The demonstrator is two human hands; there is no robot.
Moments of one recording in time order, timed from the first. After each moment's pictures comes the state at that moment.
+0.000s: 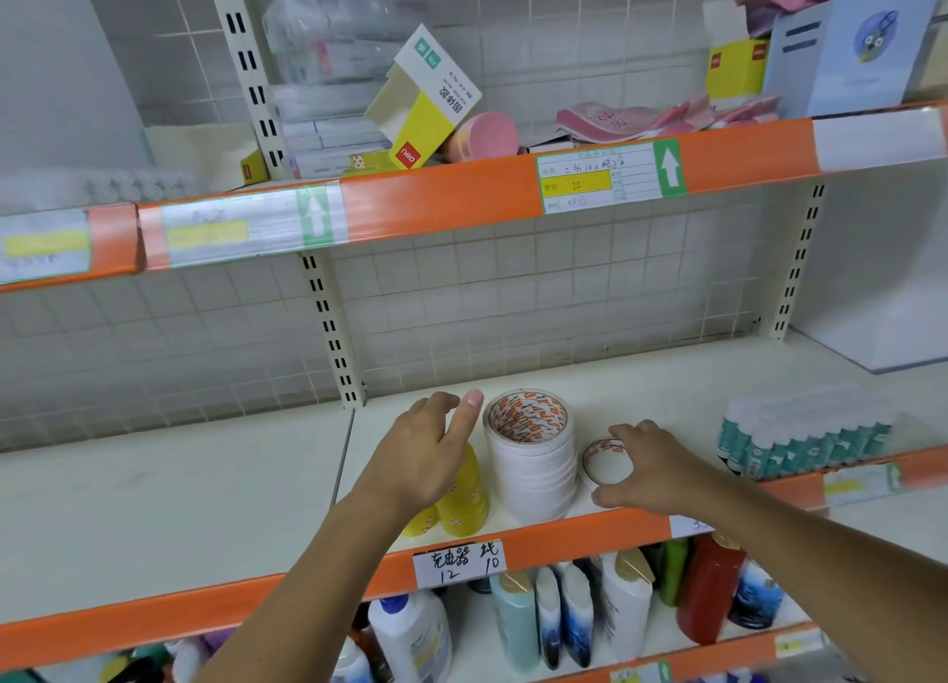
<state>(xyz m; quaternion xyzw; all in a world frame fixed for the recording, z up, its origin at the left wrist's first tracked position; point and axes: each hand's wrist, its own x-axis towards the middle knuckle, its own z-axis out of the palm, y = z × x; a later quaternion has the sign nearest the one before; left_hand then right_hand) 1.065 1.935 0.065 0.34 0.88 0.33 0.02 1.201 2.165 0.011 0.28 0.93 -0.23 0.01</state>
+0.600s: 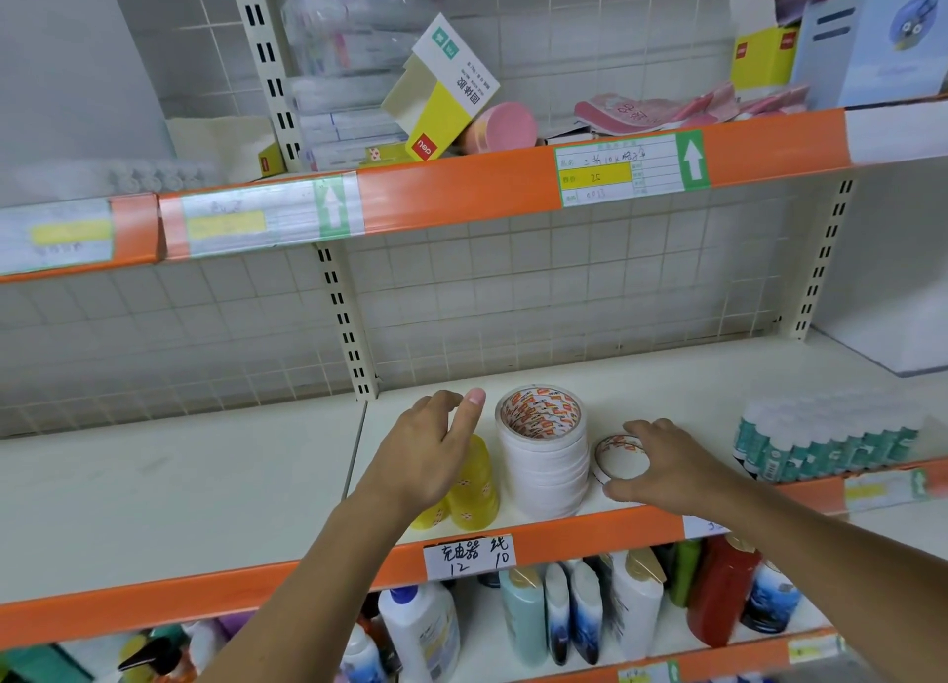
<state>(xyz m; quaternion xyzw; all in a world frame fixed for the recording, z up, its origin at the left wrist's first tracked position) 1.066 1.928 0.063 0.33 0.88 0.33 0.02 1.198 2.173 0.000 0.29 0.92 -0.25 -0.02</state>
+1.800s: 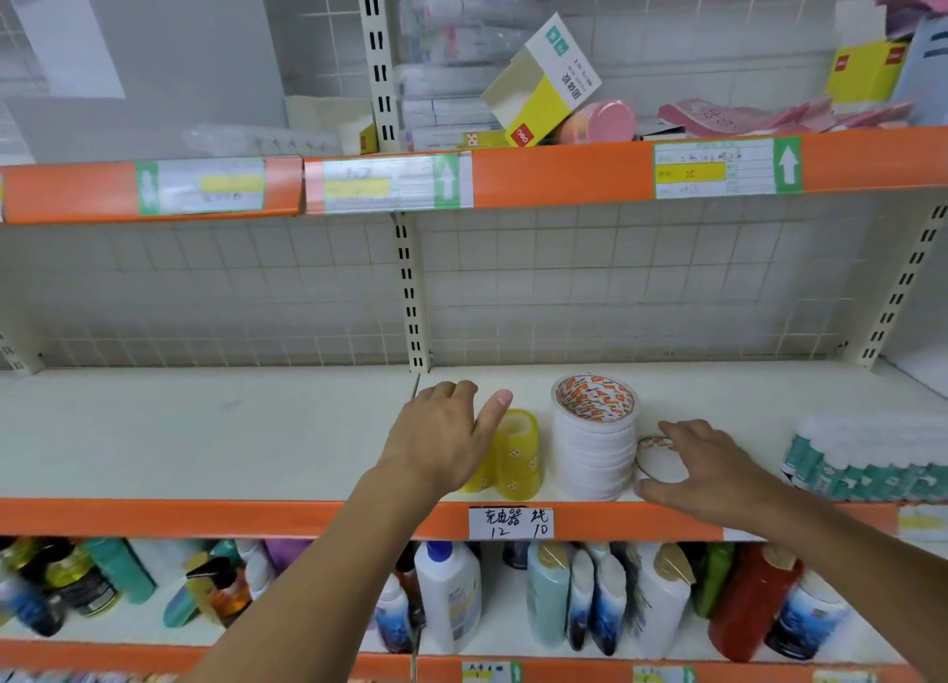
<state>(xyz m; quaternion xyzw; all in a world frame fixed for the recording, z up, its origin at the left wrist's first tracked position) 1.070 1.884 0.060 0.31 0.93 0.16 -0.06 1.209 2.144 0.017 0.24 0.96 -0.14 0.01</state>
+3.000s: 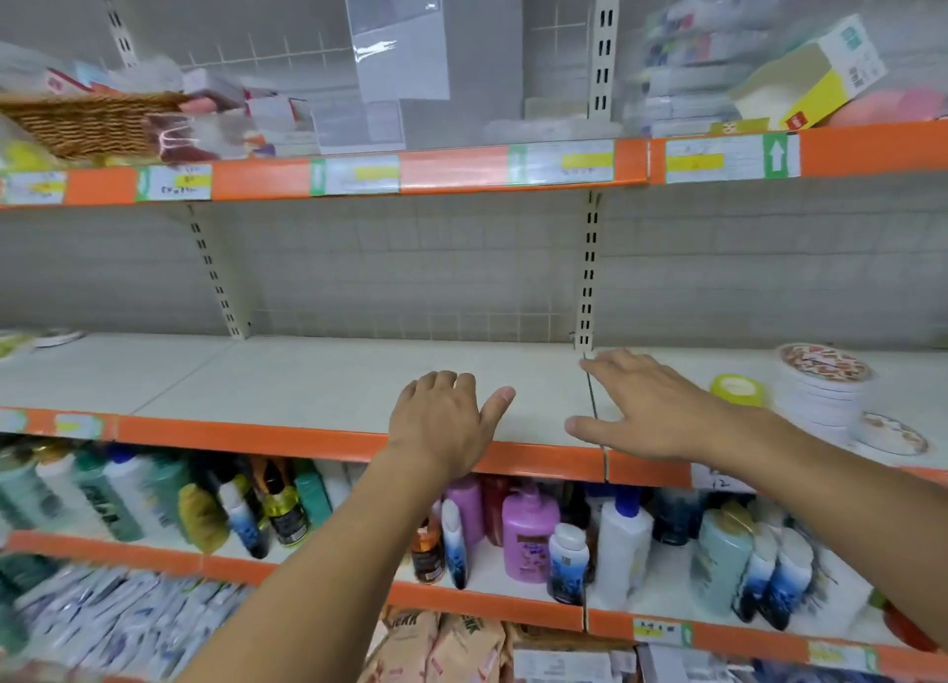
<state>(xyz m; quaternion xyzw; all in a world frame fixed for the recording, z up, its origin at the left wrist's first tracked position) 1.040 1.616 0.076 0.25 0.97 0.03 -0.09 1.125 1.828 0.101 0.03 1.00 -0.05 -0.02</state>
